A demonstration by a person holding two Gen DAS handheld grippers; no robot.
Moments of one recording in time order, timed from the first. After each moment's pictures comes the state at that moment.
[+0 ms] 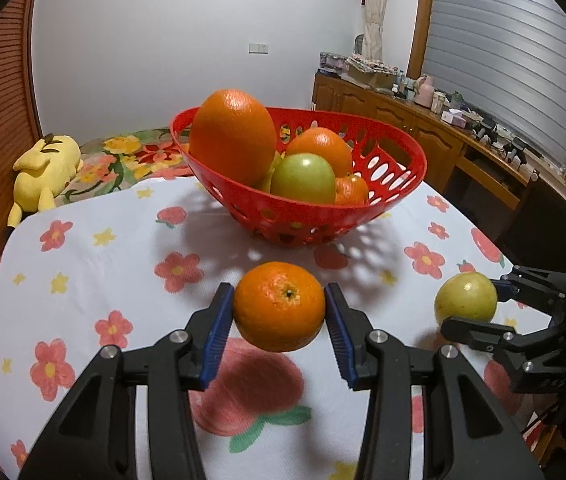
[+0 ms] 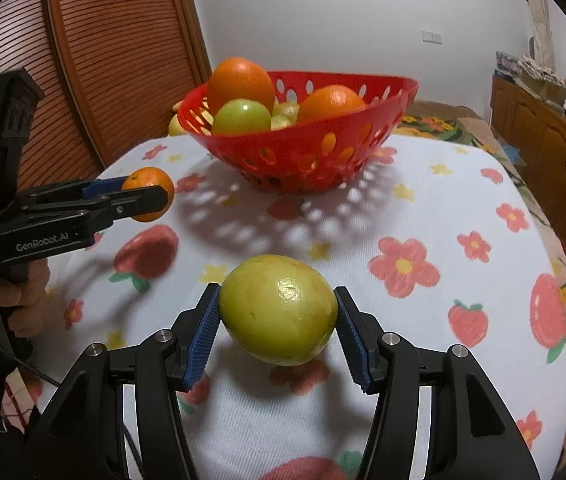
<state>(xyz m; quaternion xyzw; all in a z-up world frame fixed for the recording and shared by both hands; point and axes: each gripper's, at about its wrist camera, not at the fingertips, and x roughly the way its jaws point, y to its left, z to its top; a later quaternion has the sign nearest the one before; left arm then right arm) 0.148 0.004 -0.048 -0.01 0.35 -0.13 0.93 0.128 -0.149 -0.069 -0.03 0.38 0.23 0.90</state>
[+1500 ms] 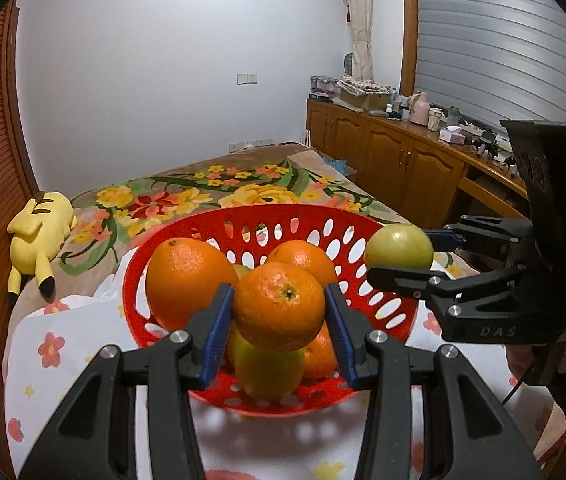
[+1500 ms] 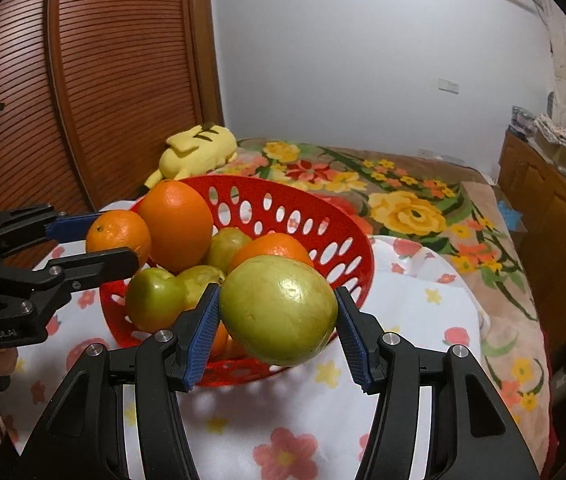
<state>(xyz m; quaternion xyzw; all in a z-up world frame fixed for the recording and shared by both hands) 0.234 -0.047 0.021 0.03 0.31 -0.14 0.94 0.261 -0.170 0.000 -0.07 0.32 0.26 0.91</state>
